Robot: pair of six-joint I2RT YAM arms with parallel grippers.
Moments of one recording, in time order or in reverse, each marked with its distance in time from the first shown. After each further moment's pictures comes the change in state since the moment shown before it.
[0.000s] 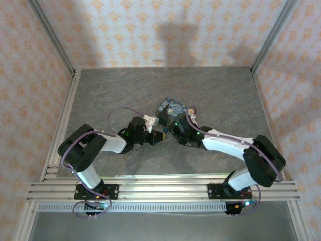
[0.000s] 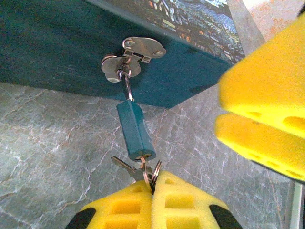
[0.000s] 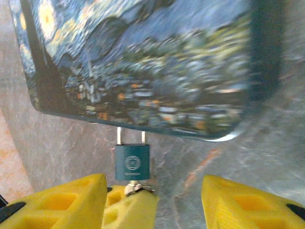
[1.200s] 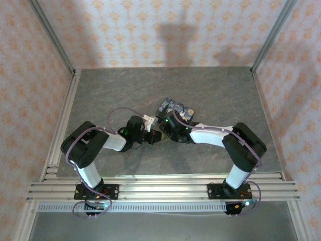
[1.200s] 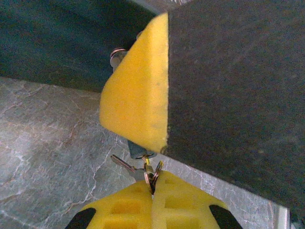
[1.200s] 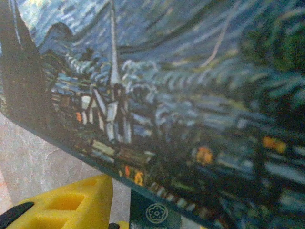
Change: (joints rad) left arm 0.051 0.051 0.002 0.044 0.109 0.000; right arm 0.005 0.230 0.119 0.082 -0.026 -0.113
